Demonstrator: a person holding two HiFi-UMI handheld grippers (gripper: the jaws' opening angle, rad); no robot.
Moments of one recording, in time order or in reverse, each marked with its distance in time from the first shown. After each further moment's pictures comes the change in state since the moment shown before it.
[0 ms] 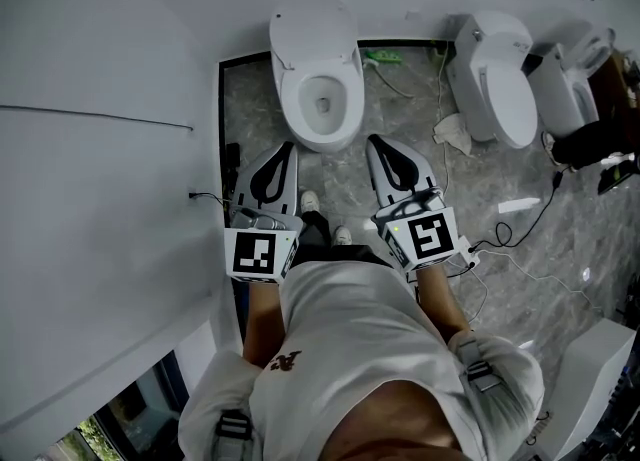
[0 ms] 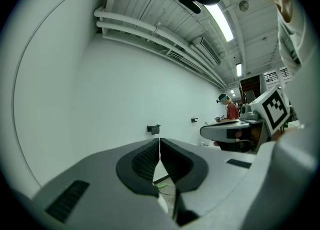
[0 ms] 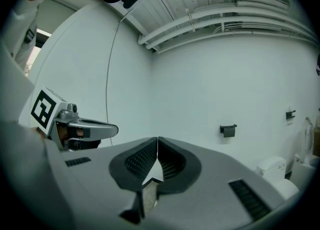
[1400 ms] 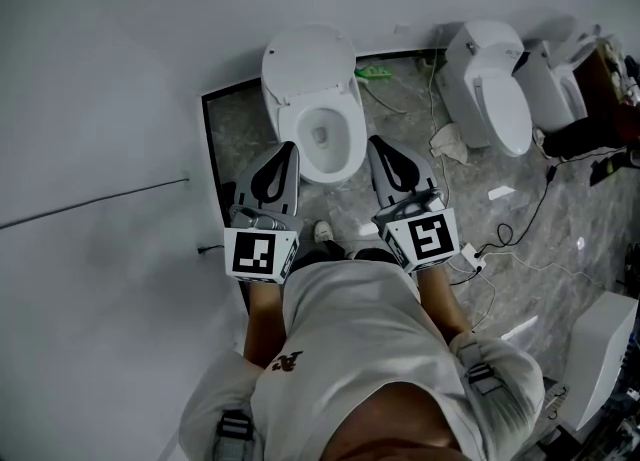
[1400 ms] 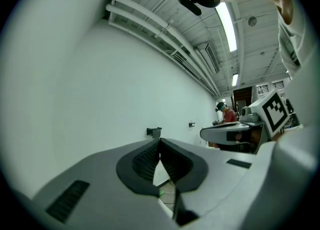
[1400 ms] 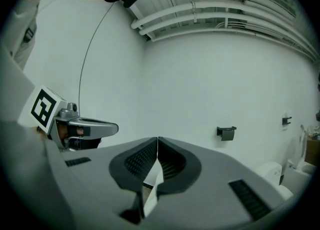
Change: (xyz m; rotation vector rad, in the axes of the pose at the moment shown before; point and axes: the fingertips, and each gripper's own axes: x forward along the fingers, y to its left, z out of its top) left arm 0.142 0.160 -0.015 -0.067 -0.040 -0.144; right arm 0.196 -0.037 -0.002 -0.036 0.053 -0.143
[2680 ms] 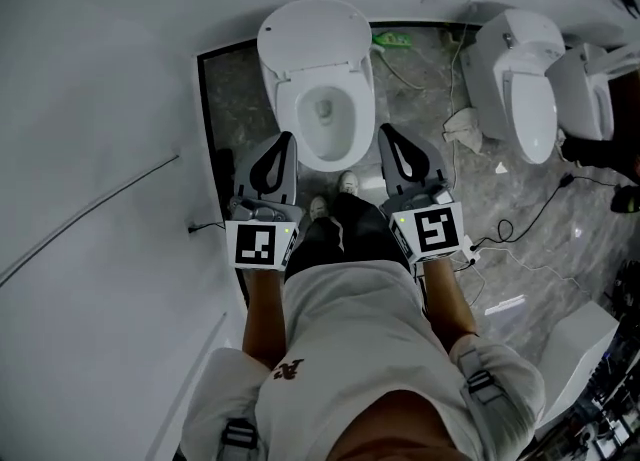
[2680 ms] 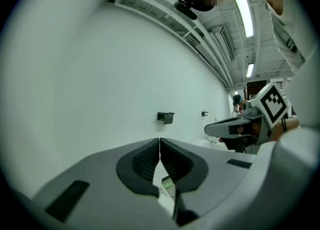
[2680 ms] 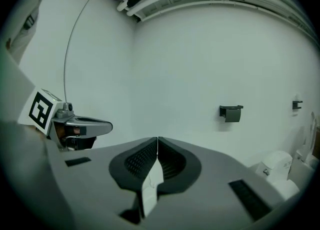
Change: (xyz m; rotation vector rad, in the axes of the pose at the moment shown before) left arm 0.132 0.050 -0.093 -0.042 0.122 0.109; right arm 0.114 -0.109 -0.091 0.045 0.155 0.060
